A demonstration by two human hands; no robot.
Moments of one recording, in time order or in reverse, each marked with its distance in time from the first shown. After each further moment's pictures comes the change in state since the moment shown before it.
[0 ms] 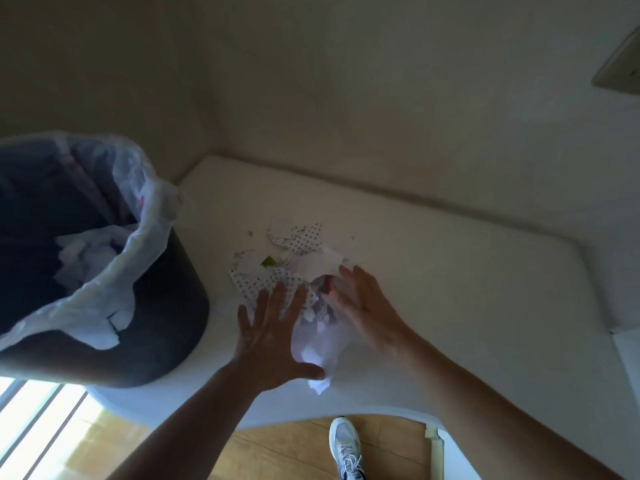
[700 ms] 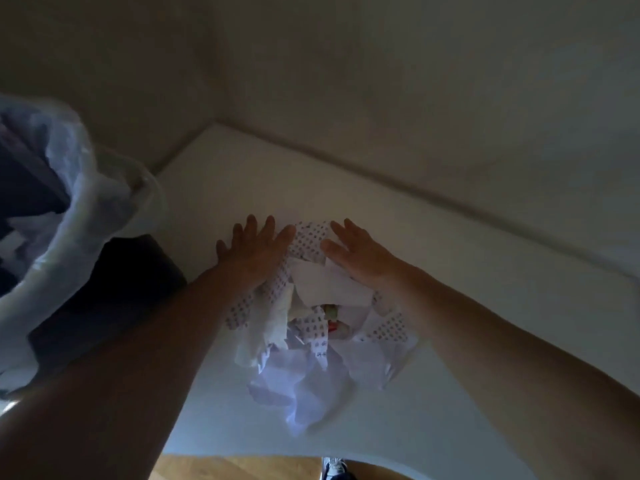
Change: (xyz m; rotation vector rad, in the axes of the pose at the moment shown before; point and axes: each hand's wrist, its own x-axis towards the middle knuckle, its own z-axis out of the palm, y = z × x) left_hand 0.154 -0.038 -0.054 -0.190 -0.144 -0.568; right_hand 0.142 -0.017 -0.038 -0.370 -0.245 0.005
